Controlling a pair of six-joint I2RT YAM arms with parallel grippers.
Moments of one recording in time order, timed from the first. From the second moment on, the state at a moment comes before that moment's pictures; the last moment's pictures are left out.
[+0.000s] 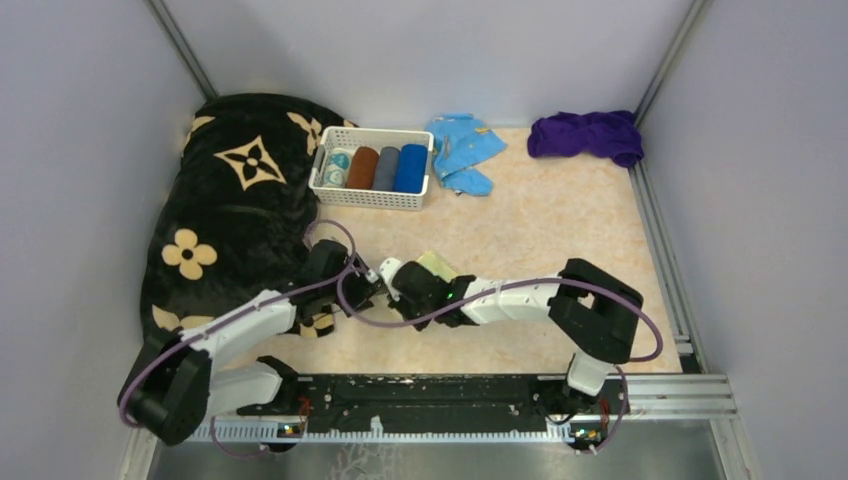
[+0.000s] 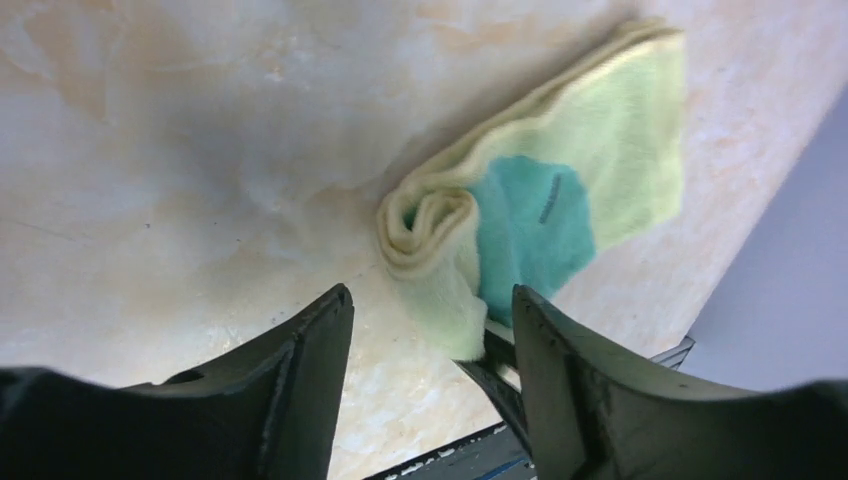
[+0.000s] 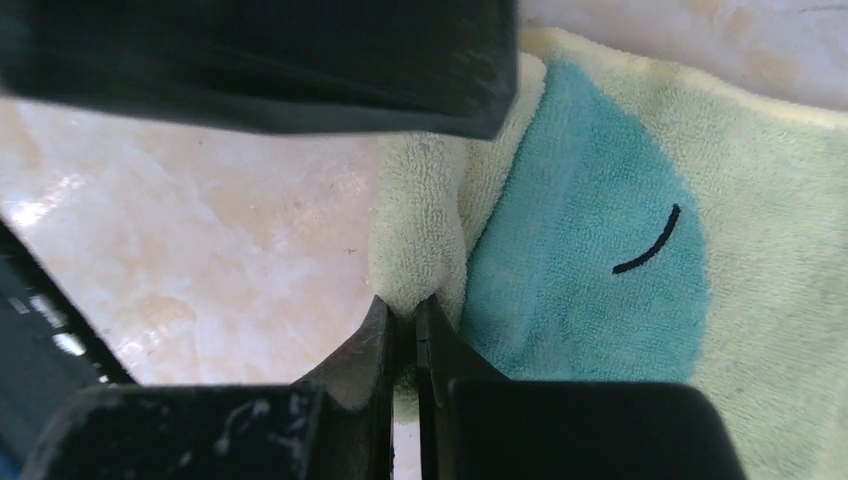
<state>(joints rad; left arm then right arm) -0.54 1.21 0.48 -0.16 0.13 -1.10 1.18 1.71 0.95 -0.15 0.16 0.10</state>
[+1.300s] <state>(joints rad) -0.56 1.40 0.47 0.11 0.25 -1.02 0.78 1.57 0.72 0.08 -0.49 0.51</state>
